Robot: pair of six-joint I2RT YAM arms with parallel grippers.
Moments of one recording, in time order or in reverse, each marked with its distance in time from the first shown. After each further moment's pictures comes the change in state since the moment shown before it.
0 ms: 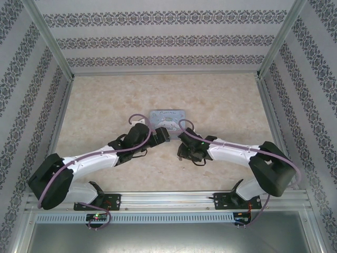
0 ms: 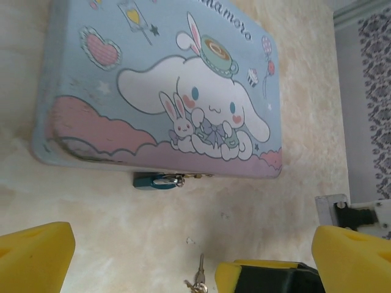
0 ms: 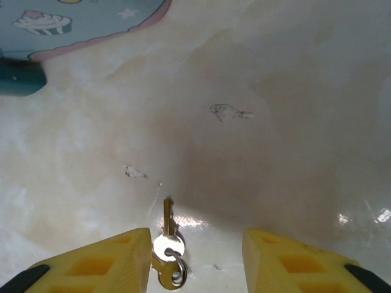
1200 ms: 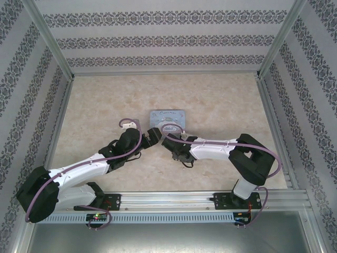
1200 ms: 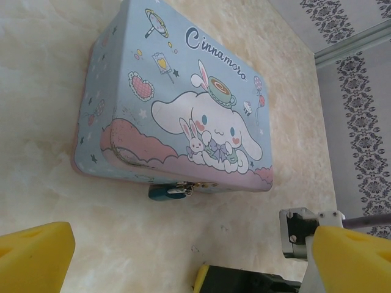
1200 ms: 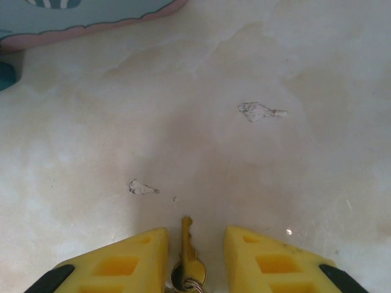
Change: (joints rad) left arm 0.000 -0.160 -0.094 0.007 -0.080 -0.007; right arm 0.161 0.203 0.159 -0.132 0.225 0.110
